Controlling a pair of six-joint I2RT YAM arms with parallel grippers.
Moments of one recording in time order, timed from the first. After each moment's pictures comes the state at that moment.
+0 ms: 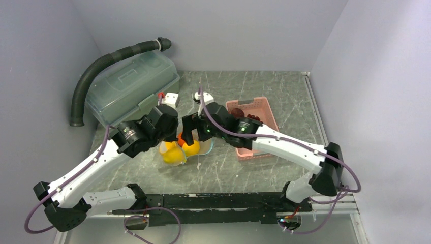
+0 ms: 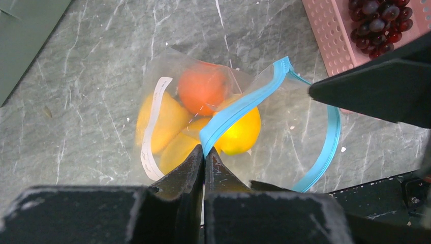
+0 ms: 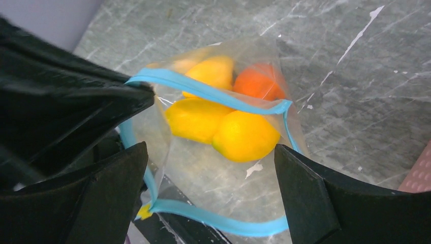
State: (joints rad) left arm -0.84 1.06 1.25 -0.97 -0.40 -0.51; right arm 1.07 1.50 1.37 -0.44 0.13 0.51
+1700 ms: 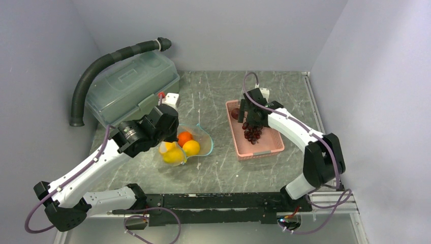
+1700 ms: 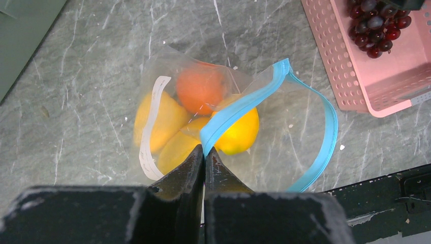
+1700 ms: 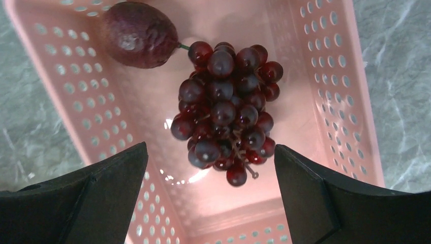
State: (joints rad) left arm -0.84 1.06 1.25 -0.97 -0.39 -0.51; right arm 0.48 1.51 1.14 -0.62 0.35 0.56
